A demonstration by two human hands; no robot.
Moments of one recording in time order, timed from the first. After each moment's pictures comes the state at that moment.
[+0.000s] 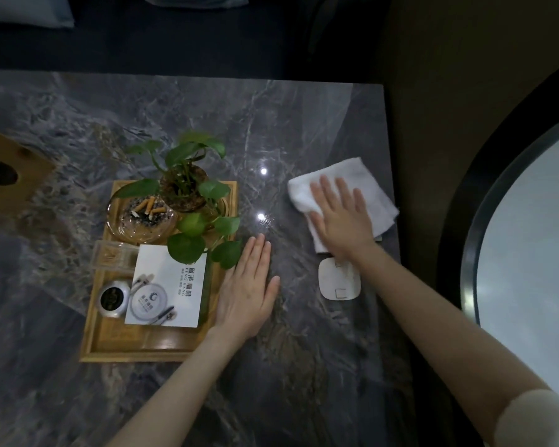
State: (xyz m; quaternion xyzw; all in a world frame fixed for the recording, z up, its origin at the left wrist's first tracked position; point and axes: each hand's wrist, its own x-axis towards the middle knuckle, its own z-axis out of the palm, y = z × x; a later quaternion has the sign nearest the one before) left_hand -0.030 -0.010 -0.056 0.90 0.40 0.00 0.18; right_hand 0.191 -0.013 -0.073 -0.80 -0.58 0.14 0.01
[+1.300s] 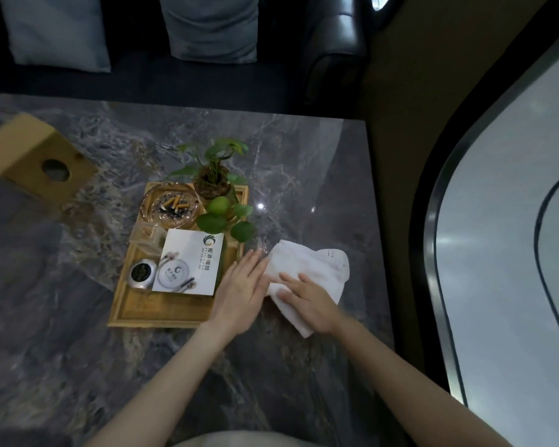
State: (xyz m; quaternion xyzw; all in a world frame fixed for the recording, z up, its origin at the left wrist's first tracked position) left_hand -0.071 -0.035 -0.021 0.87 0.39 0.04 0.31; right_hand 0.074 -0.117 -0.031 -0.70 -0.54 0.44 0.16
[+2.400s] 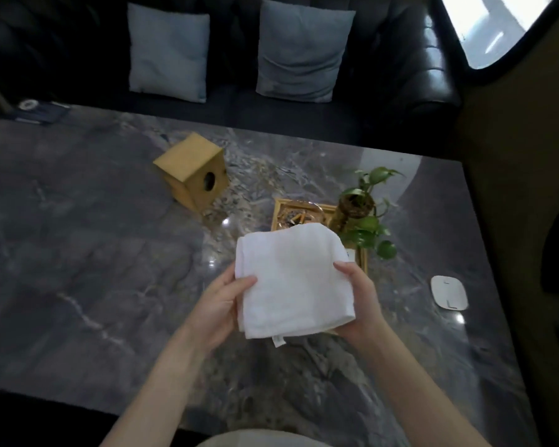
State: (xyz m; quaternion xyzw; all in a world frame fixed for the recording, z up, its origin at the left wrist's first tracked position) left_hand -0.305 0.048 0.069 0.34 0.41 0.27 0.80; right_hand -0.123 -0.025 0.082 -0.47 -0.01 0.66 0.58
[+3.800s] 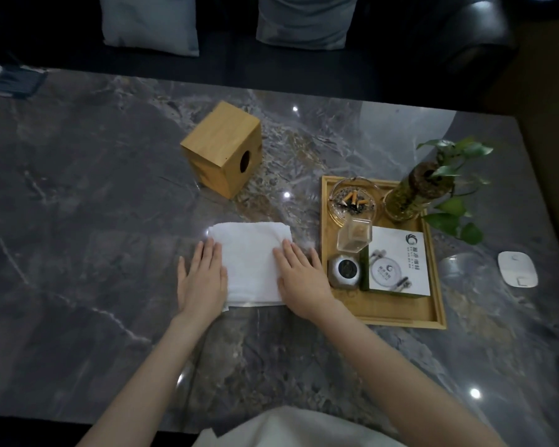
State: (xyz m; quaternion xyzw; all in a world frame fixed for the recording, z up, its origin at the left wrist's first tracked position) left_hand -0.413 0.161 -0.048 0.83 0.54 -0.05 0.15; right_hand -0.241 0.087 -0.029 -0.73 -0.63 0.25 -0.04
